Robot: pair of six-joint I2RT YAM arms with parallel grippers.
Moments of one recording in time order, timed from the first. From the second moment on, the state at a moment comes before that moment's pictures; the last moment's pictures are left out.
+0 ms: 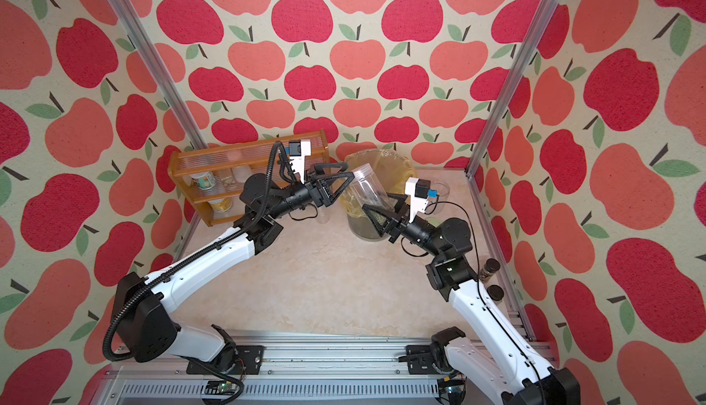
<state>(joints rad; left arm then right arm) -0.66 1.46 1.23 0.60 0.54 -0.71 0.45 0.92 0.71 0.54 -0.65 0.51</state>
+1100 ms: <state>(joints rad) -0.70 1.57 1.41 0.40 0.58 -0.72 0.48 0.92 0.78 0.33 -0.54 0.33</state>
